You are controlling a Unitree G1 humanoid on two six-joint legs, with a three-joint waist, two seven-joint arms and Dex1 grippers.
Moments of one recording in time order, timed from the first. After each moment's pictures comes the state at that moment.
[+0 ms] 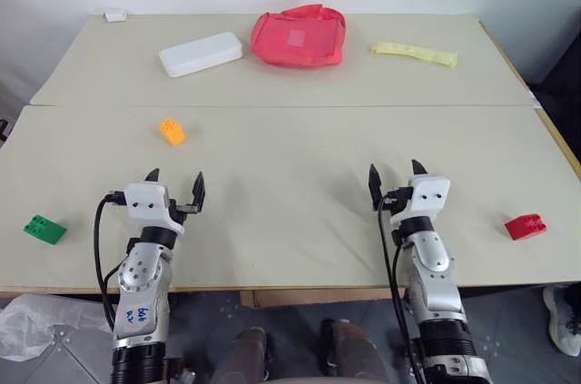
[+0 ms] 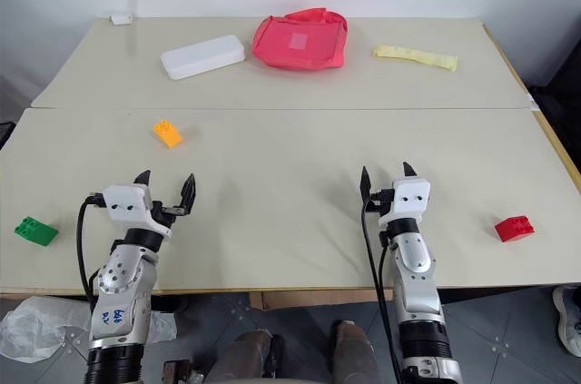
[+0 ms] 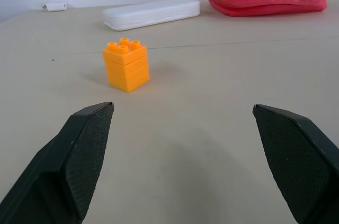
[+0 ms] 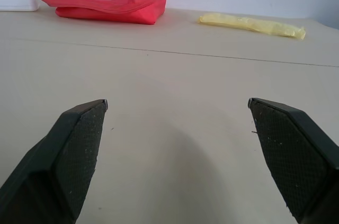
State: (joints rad) left arm -0.05 0.18 0.24 -0.10 -0.11 -0.02 -0.08; right arm -0.19 -0.12 -0.12 0.16 0.08 -0.24 0.15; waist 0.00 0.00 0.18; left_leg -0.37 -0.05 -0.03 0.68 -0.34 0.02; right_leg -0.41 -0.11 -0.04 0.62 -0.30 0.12
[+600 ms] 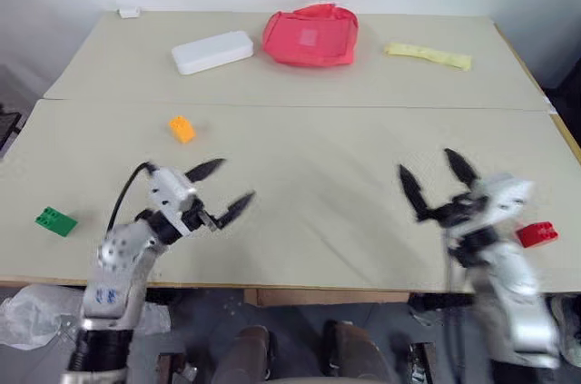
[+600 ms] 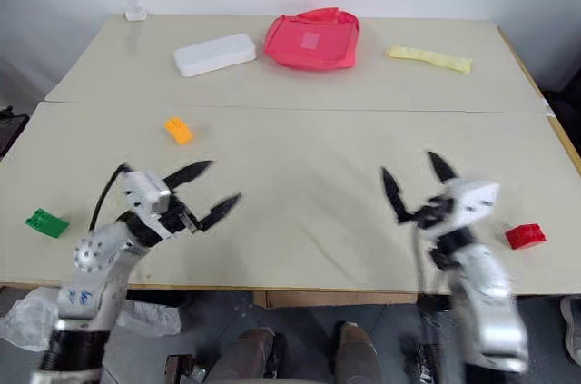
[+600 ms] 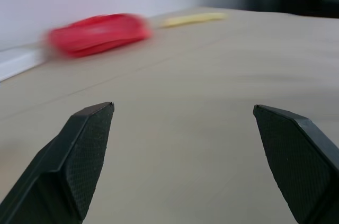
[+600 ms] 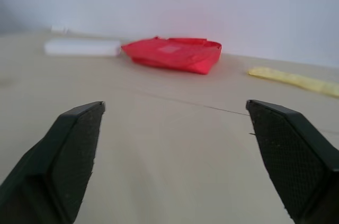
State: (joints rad) left arm -0.17 0.56 0.03 -0.17 -0.40 0.04 -0.85; right arm 0.13 -0.47 -0.34 -0.44 0.48 0.07 0.43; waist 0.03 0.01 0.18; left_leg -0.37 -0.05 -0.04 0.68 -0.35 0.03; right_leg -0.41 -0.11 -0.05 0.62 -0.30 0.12
